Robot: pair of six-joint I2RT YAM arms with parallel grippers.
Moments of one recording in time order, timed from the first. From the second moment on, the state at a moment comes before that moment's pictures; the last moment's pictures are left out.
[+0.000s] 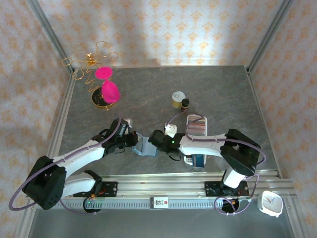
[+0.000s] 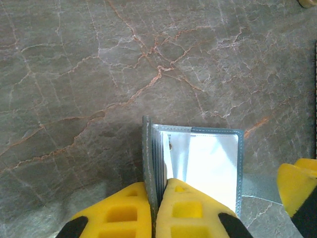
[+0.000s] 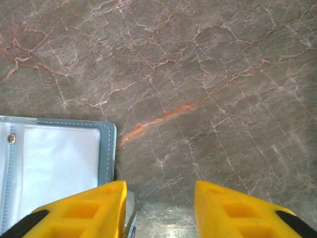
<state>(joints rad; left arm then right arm) -0.48 1.17 0.49 -0.21 0.15 -0.66 1.09 1.65 0.93 -0.46 0.40 1.12</state>
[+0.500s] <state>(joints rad) -0.48 1.17 0.49 -0.21 0.14 -0.66 1.09 1.52 0.77 -0.30 0.32 1.17</state>
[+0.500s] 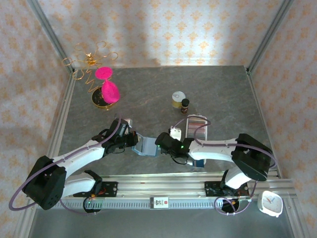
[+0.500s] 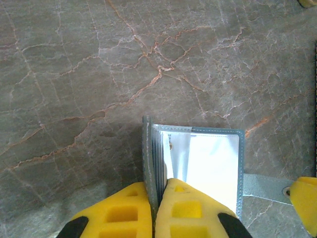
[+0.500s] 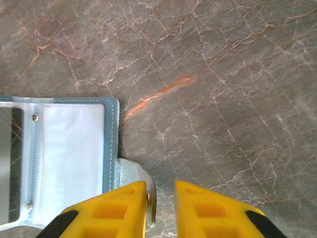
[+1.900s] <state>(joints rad) -0.65 1.30 0.44 0.03 0.31 -0.87 1.09 1.49 0.68 -0.11 0.29 1.19</state>
